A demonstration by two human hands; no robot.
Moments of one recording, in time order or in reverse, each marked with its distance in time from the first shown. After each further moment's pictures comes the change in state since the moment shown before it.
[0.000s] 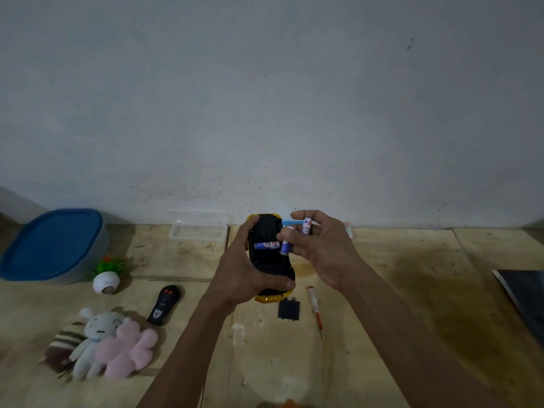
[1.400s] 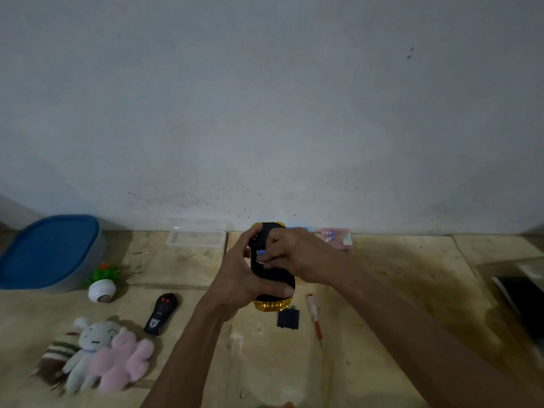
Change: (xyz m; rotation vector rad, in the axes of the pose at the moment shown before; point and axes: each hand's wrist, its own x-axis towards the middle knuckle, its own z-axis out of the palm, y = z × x) left_hand 0.010 -0.001 -0.004 -0.173 -0.080 -0.082; right_hand 0.037 0.003 0.007 -1.289 -0.558 -0.646
